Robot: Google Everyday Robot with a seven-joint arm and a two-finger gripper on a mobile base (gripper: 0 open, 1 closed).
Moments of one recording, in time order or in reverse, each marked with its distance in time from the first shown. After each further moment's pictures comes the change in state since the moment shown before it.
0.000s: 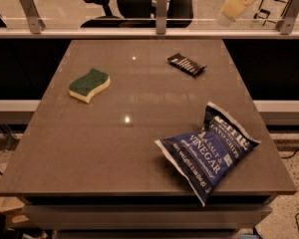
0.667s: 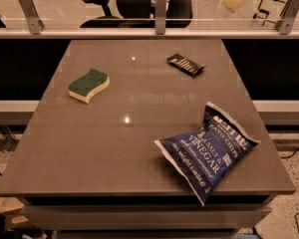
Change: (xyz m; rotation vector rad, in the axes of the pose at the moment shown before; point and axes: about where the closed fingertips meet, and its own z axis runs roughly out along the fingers) arm -0.007 -0.014 -0.004 0.037 -0.028 0.057
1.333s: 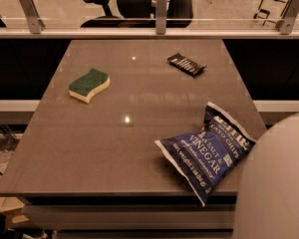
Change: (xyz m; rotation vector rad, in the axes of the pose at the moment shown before) arm -0.028 -0.014 0.024 0.027 0.050 0.162
